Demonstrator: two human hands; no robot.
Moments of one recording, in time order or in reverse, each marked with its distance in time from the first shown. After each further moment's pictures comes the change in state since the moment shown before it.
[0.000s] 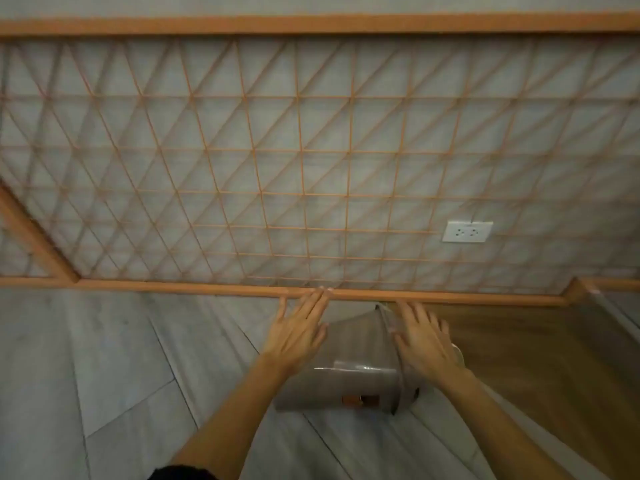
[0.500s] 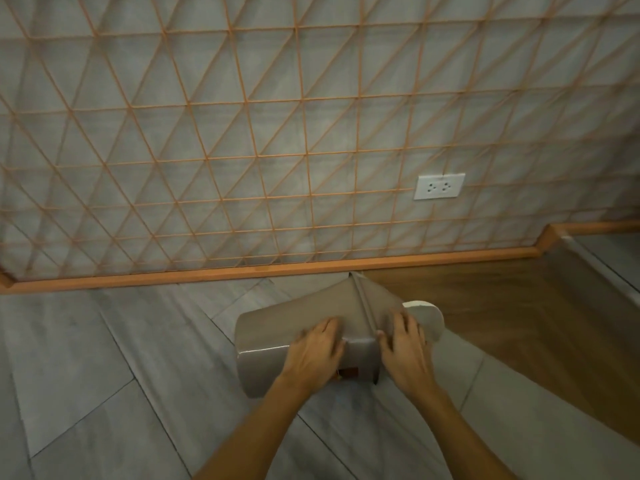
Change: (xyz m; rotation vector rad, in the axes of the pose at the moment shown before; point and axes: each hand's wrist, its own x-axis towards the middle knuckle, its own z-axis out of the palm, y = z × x) left_hand -0.002 0.073 0.091 -0.301 -0.246 -0.019; right_hand -0.032 0.022 0.093 0.336 0.047 0.308
